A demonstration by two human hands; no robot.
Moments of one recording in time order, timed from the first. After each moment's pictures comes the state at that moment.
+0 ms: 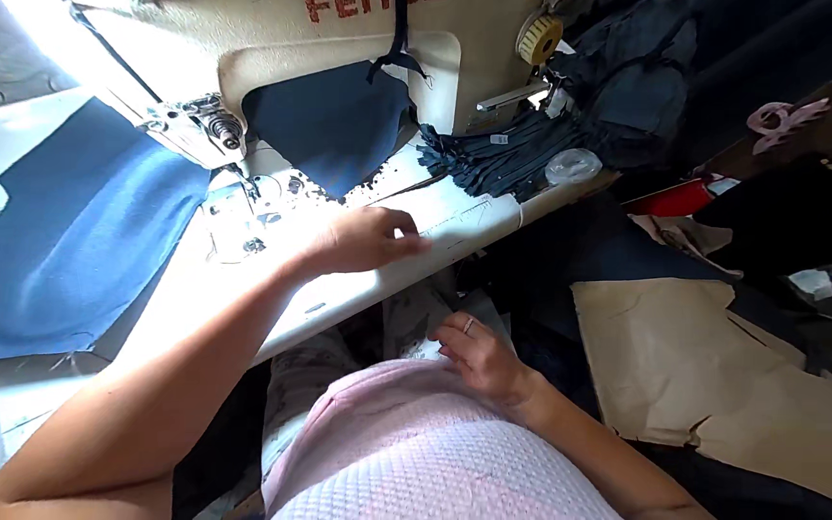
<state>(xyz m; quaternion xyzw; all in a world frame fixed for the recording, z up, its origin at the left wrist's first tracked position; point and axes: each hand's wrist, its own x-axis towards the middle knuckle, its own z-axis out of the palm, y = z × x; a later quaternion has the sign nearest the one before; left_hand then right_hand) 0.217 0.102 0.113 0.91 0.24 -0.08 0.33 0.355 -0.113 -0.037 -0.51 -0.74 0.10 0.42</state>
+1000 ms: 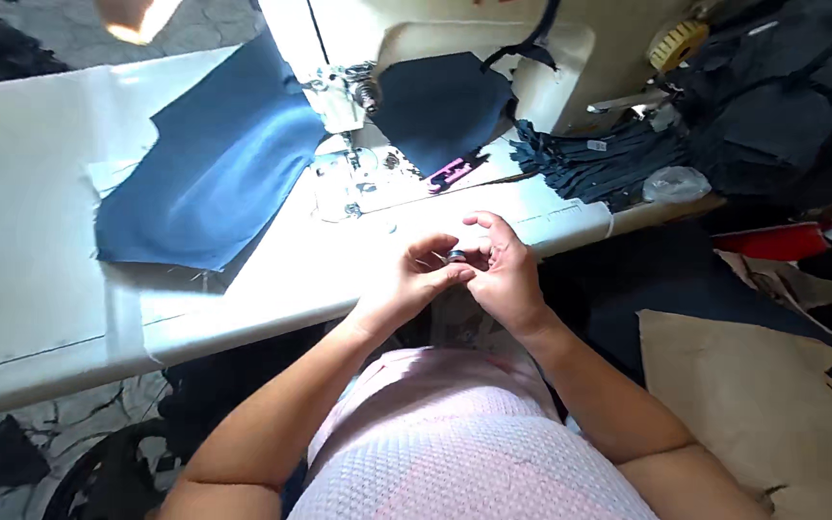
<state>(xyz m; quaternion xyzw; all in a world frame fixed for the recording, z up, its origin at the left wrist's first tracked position) 0.140 0.038 0.041 0.73 0.31 0.35 0.50 0.300 -0.015 0.036 -0.53 -0.63 0.21 0.52</state>
